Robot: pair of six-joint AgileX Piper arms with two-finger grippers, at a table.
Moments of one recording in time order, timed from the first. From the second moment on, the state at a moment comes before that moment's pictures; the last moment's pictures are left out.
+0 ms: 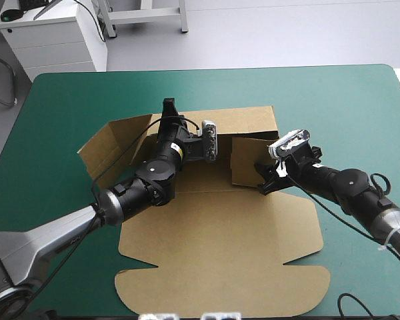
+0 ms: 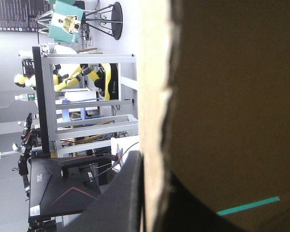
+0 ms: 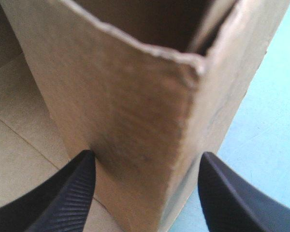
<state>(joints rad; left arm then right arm) -0.83 1.59 -1.18 1.37 0.63 -0.15 0.27 1.32 -0.77 1.18 0.31 -1.40</state>
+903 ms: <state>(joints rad) -0.83 1.59 -1.18 1.37 0.63 -0.15 0.27 1.32 -0.76 1.16 0.27 -1.35</state>
